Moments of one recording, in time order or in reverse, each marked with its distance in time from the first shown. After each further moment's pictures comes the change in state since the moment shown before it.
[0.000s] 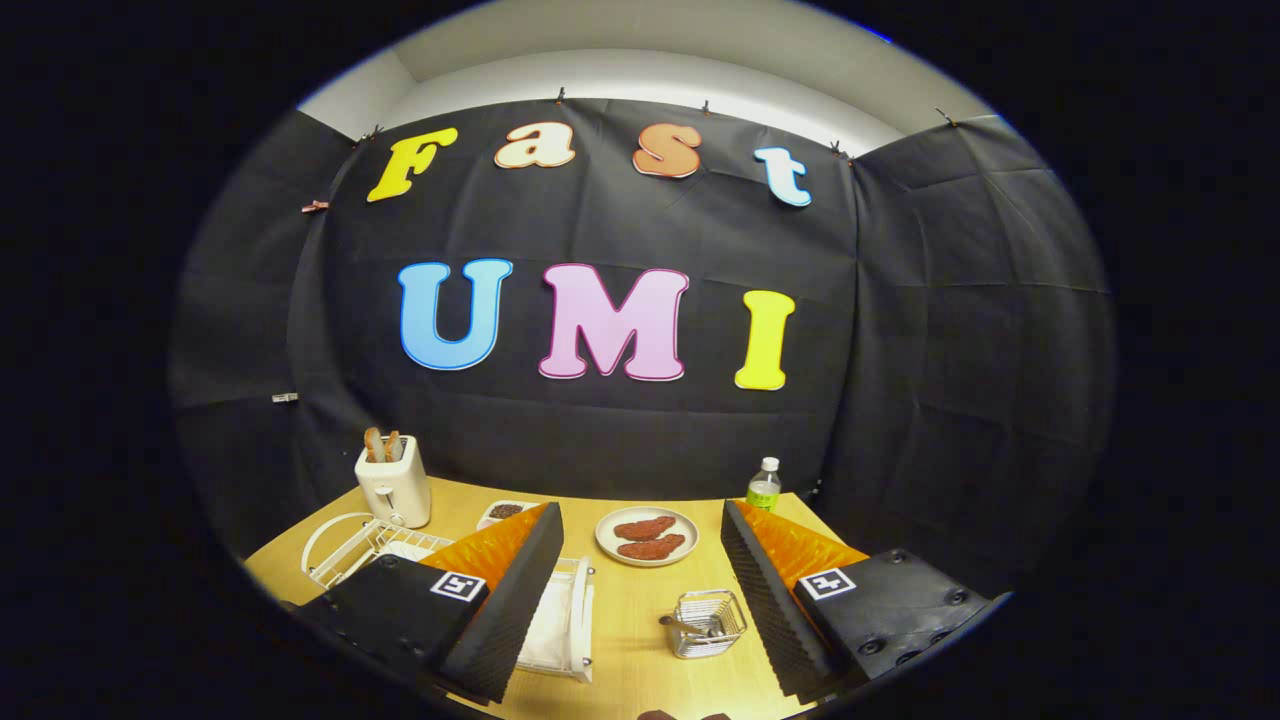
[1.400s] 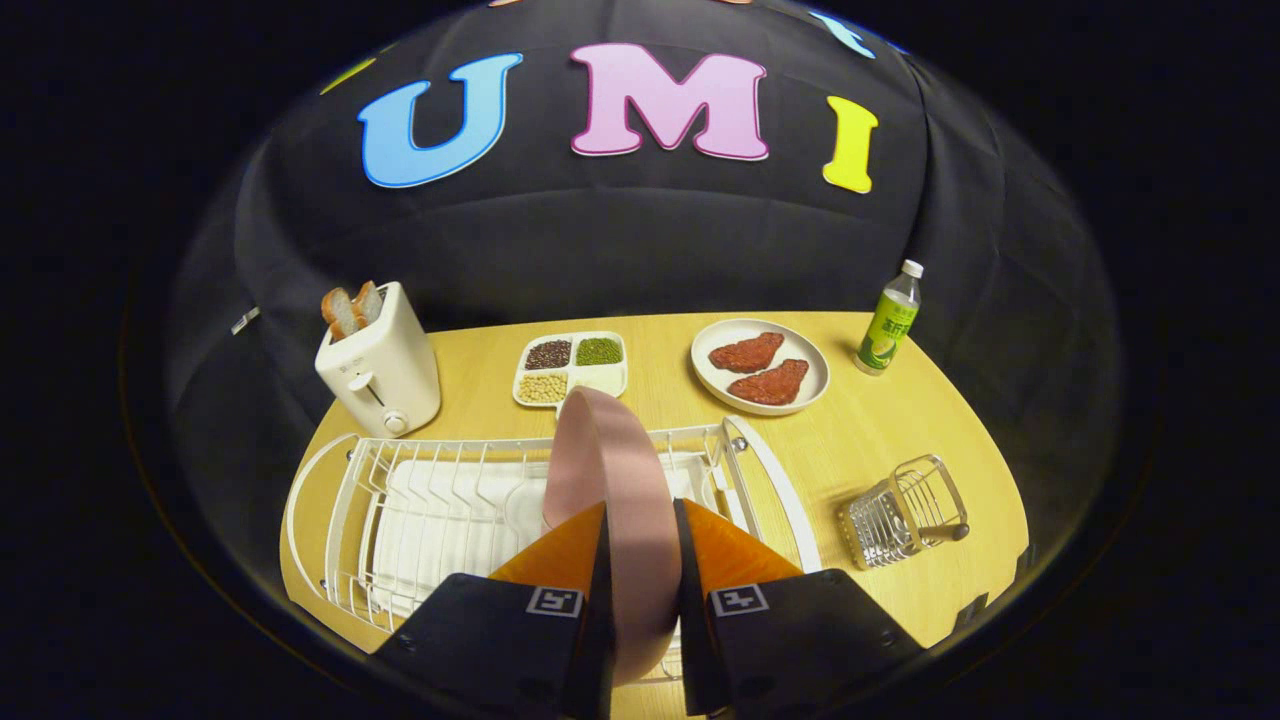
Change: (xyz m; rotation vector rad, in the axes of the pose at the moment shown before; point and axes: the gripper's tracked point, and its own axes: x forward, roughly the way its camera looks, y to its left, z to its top) arm 0.116 0.142 -0.186 0.088 0.600 -0.071
